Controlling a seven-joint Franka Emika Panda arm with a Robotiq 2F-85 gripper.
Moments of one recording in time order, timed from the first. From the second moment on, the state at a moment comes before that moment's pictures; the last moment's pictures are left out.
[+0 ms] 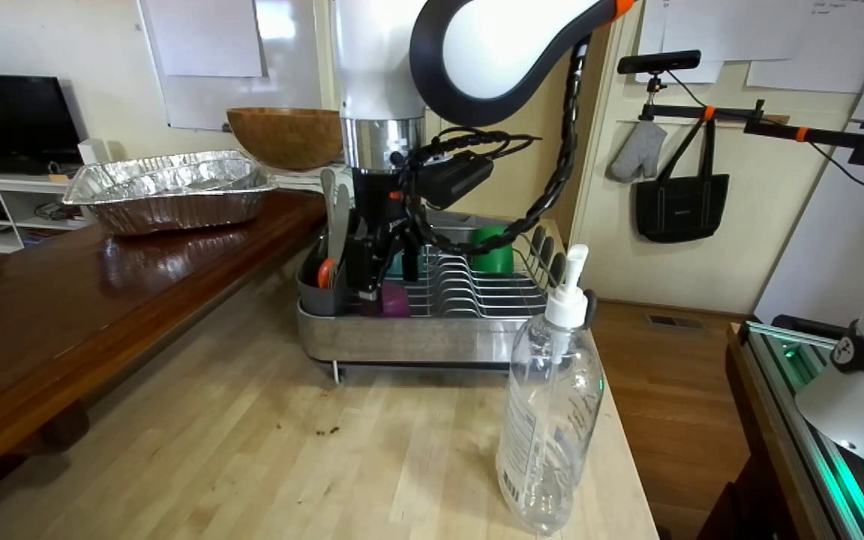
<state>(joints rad) 0.27 0.44 0.12 -1.71 -0.09 2.12 0.41</state>
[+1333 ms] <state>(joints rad) 0.28 0.47 0.07 -1.70 -0.06 2.19 0.61</state>
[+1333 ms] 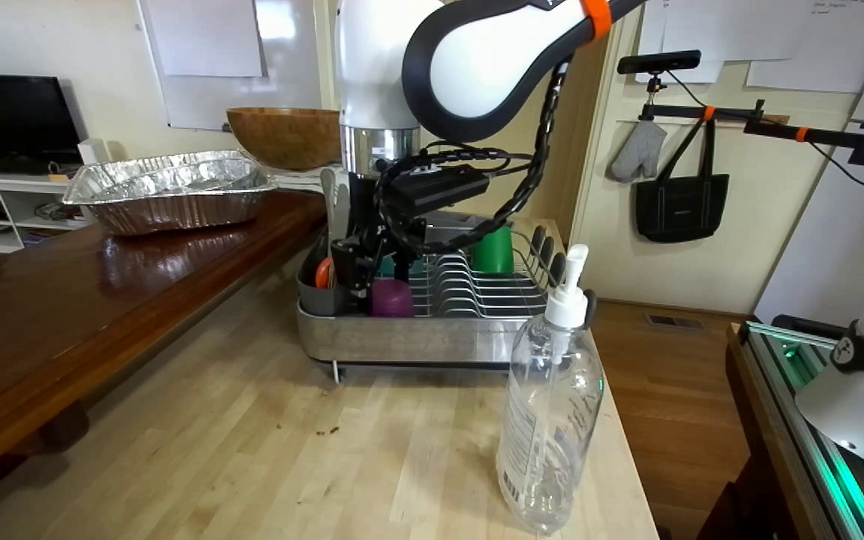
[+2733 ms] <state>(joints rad) 0.27 0.20 0.19 -1.76 0.14 2.12 0.47</state>
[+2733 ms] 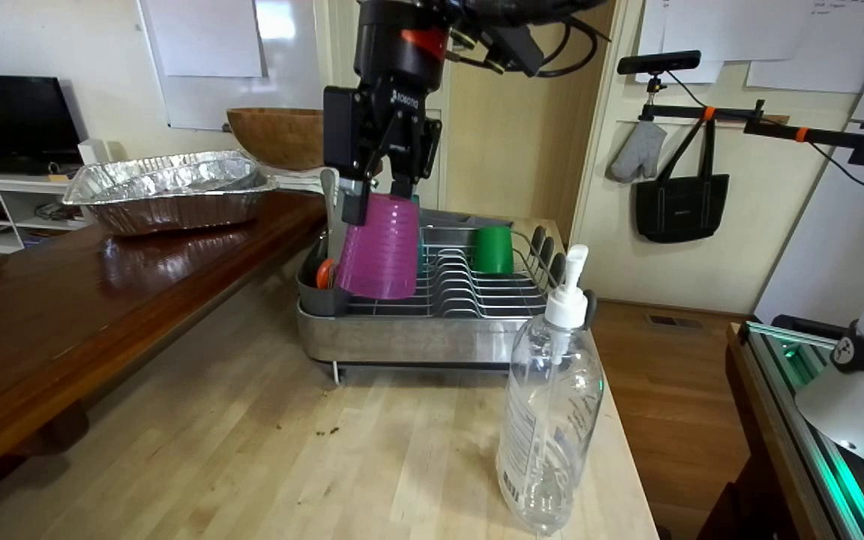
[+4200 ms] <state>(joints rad) 0.51 0.62 0.15 -1.49 -0.11 2.09 0.65</state>
